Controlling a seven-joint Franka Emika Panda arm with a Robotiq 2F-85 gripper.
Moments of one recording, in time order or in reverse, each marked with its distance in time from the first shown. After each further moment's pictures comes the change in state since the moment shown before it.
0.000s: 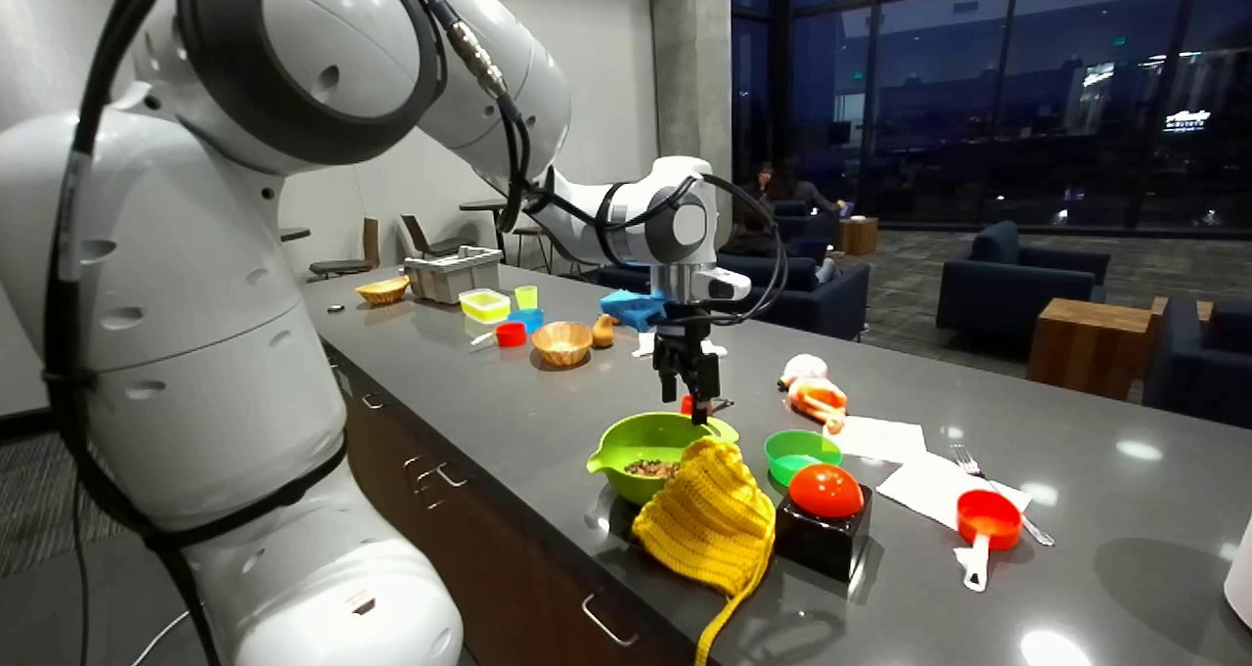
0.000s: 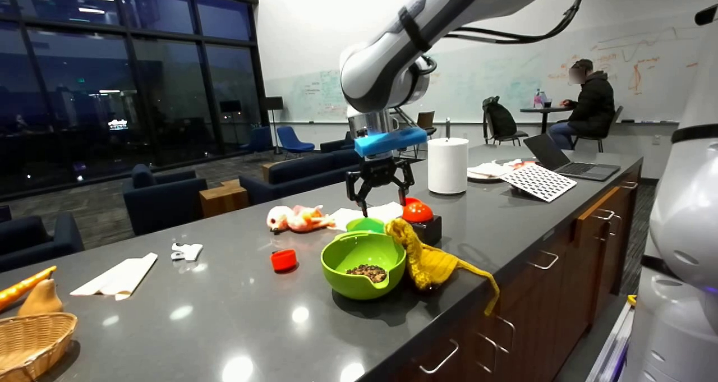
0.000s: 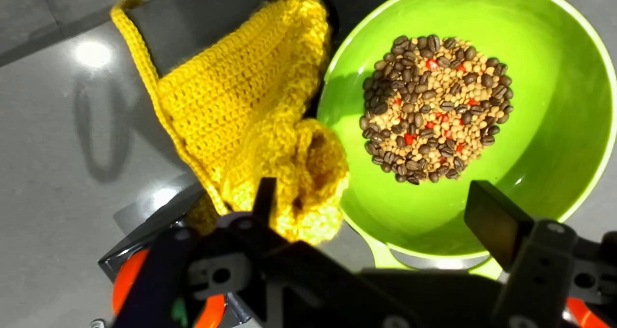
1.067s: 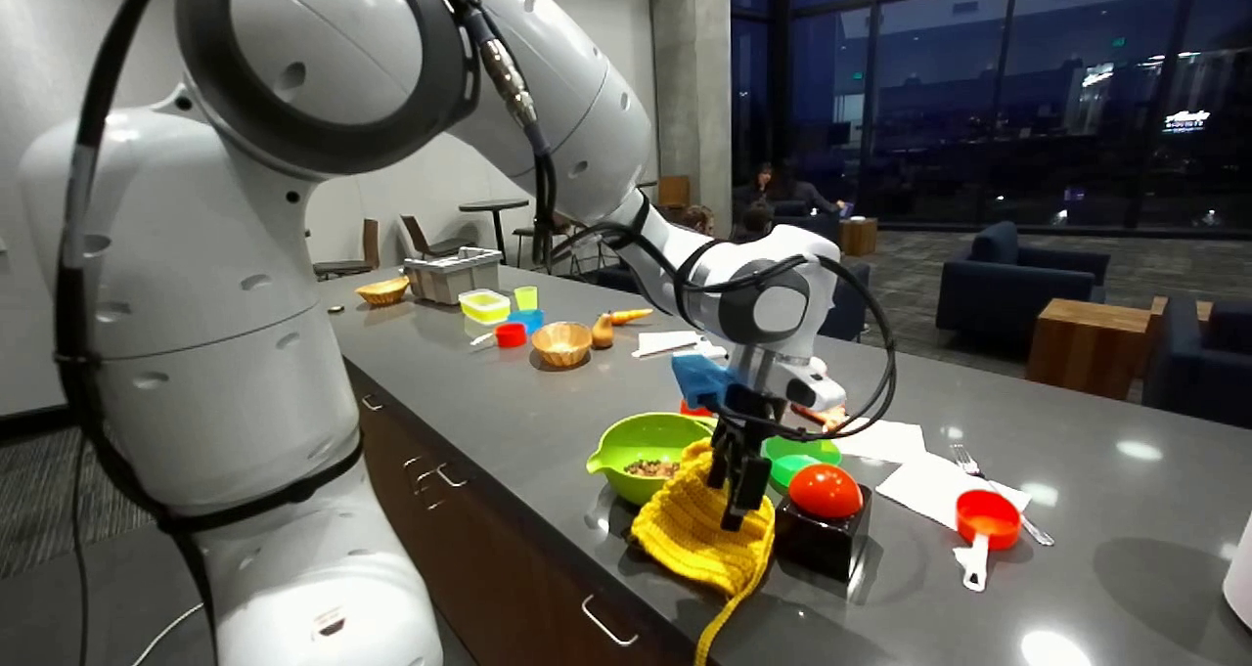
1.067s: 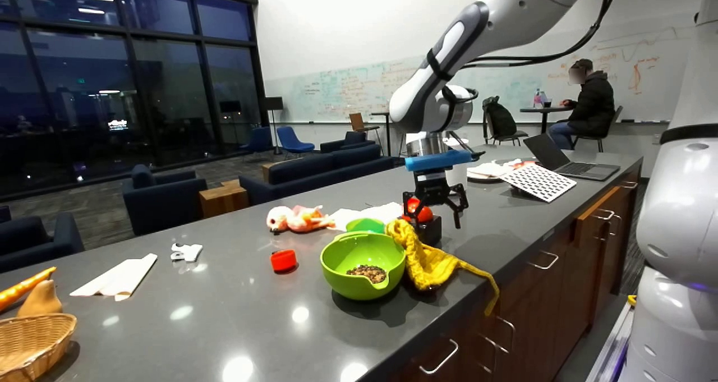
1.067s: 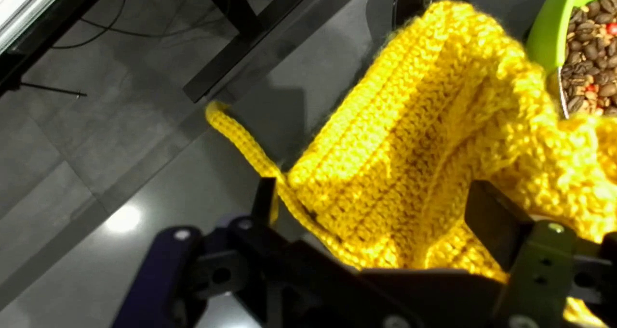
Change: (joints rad) arm -0.157 0.056 -0.155 -0.111 0.142 -0.040 -0.022
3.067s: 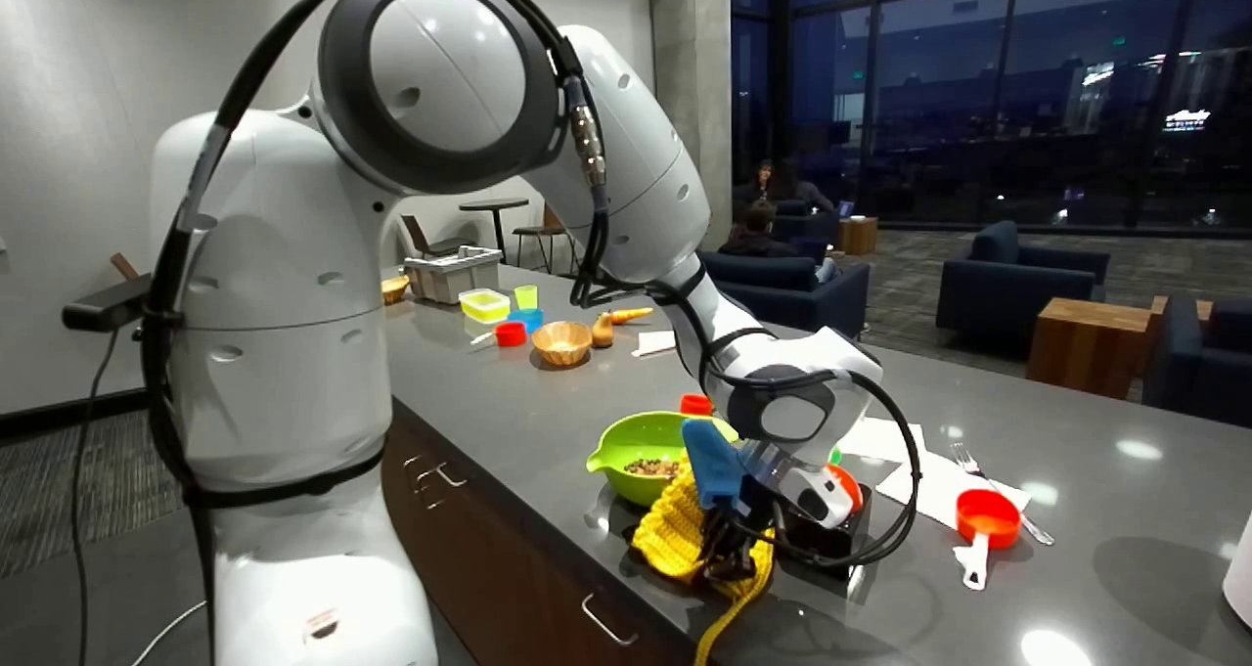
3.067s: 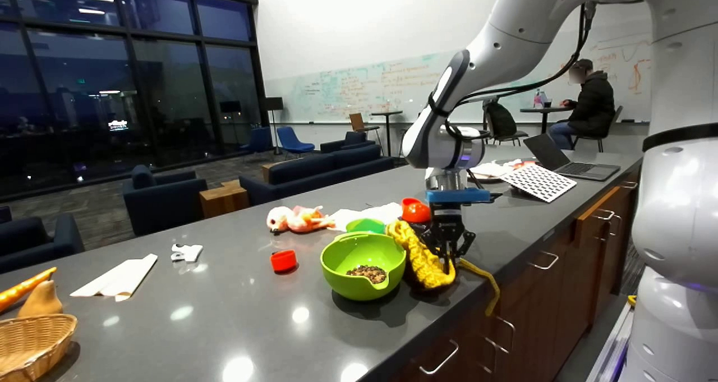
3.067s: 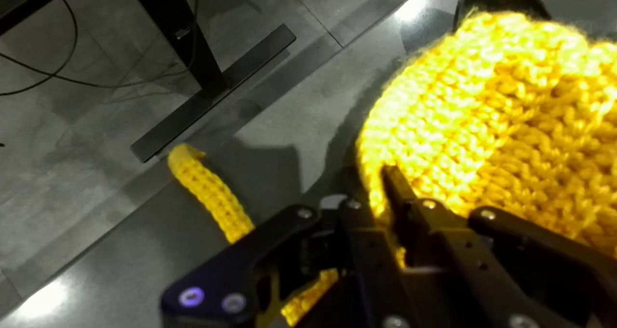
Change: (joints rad) arm -0.034 0.169 -0.058 -0.067 0.211 0.090 -0.293
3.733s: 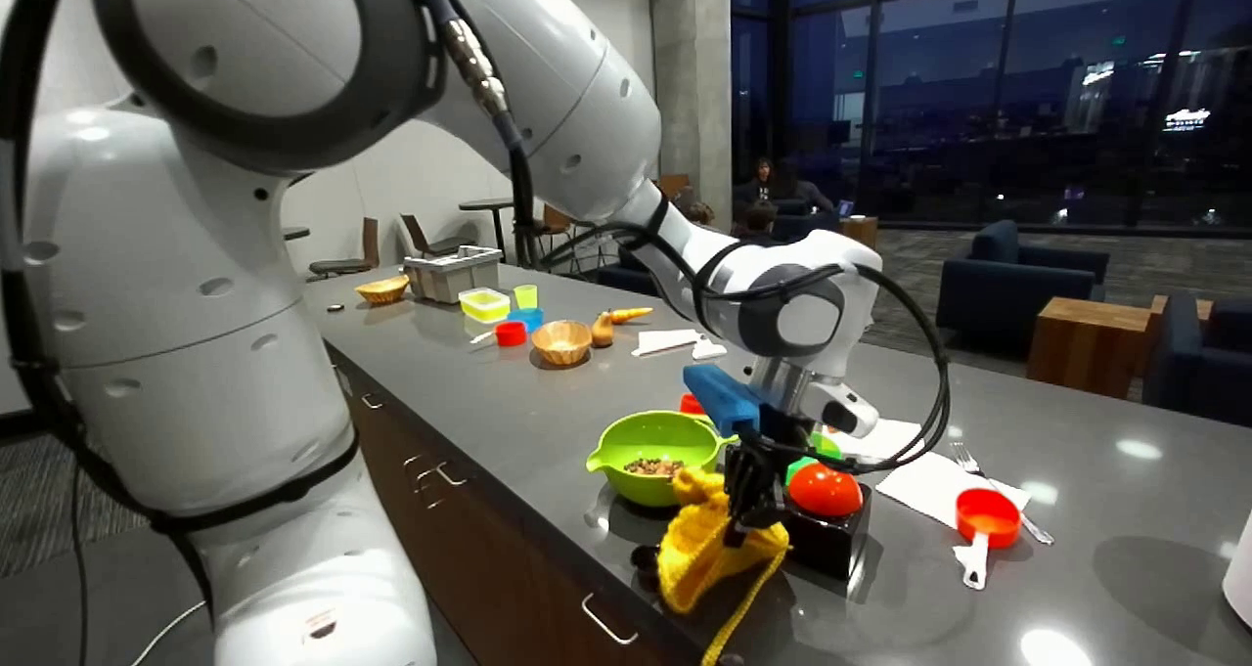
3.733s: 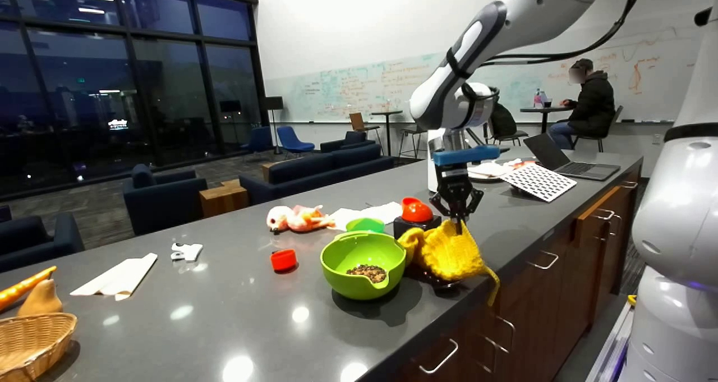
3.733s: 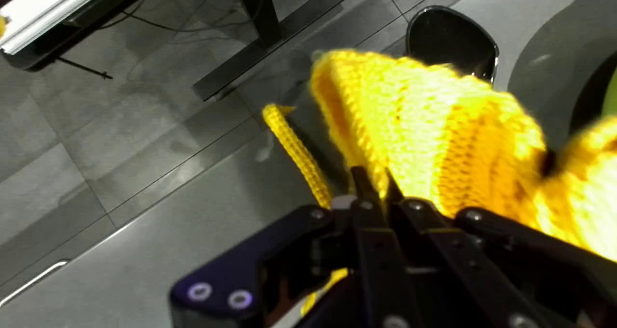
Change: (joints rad) arm -0.003 -0.220 -0.019 0.029 -0.246 -0.143 0.079
